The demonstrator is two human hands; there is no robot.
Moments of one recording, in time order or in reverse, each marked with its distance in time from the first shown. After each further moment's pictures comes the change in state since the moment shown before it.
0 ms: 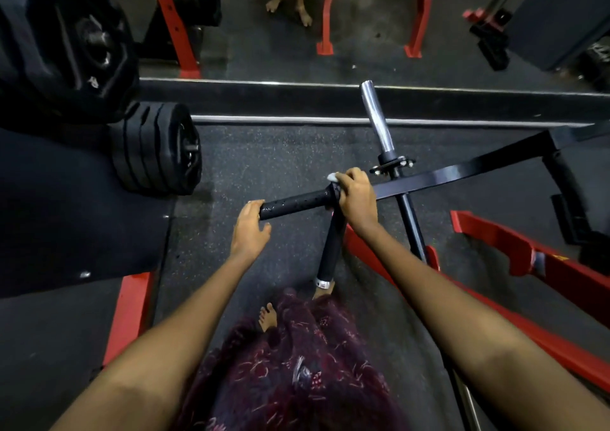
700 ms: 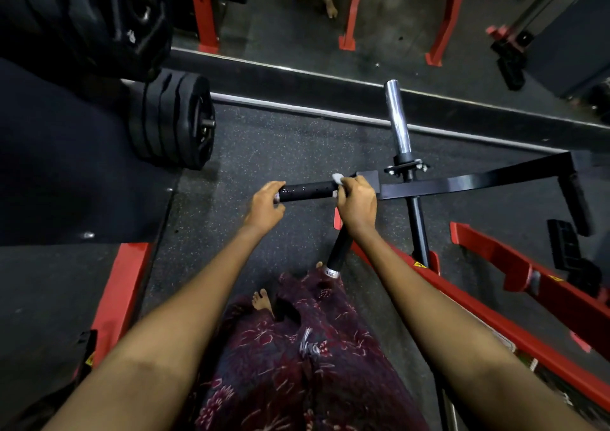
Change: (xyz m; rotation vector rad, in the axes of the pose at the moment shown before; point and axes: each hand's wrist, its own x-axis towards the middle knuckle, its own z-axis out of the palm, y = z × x) left_hand 0.004 0.002 -0.015 -0.096 -0.035 -0.025; right_hand -0.023 -0.042 0.019 -0.014 -0.051 0.104
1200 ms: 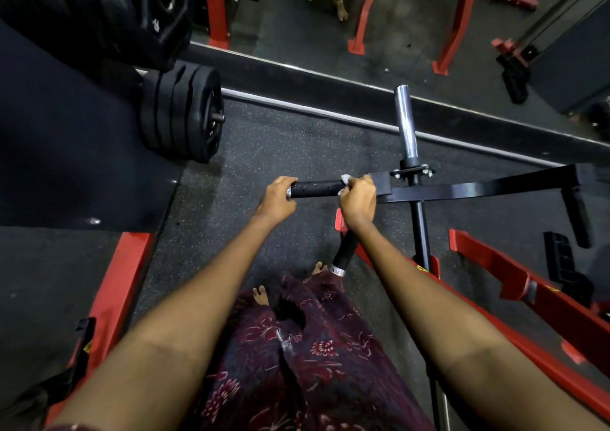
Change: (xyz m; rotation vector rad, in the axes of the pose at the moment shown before) left_hand 0.005 -0.001 -0.005 -0.005 -0.072 -0.034; right_hand 0.004 -0.021 0.009 -0.044 -0.105 0.241
